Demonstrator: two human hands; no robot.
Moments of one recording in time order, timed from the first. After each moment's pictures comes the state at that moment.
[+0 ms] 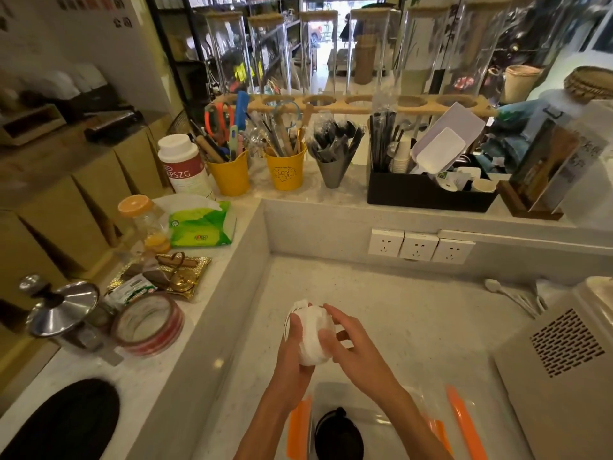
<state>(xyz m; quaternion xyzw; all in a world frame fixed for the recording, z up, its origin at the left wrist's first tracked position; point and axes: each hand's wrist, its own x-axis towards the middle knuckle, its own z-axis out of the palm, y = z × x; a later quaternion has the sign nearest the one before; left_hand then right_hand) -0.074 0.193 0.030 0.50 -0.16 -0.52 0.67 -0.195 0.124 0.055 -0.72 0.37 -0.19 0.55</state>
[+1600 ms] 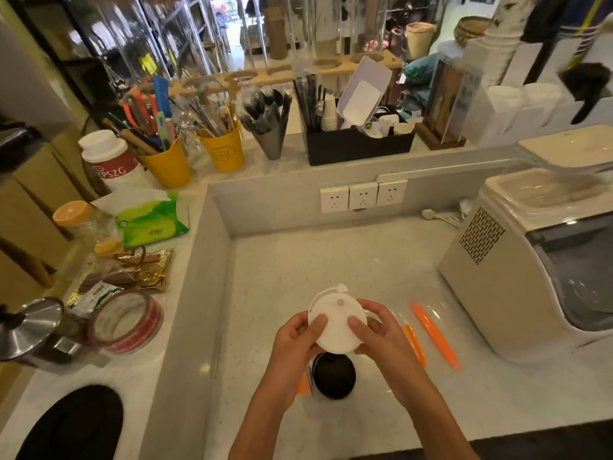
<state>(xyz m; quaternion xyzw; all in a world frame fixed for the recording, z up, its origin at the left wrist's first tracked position) -0.108 0.264 0.053 0.56 -0.26 -0.58 0.54 -0.274 0.222 0.061 -0.43 0.47 -0.36 0.68</state>
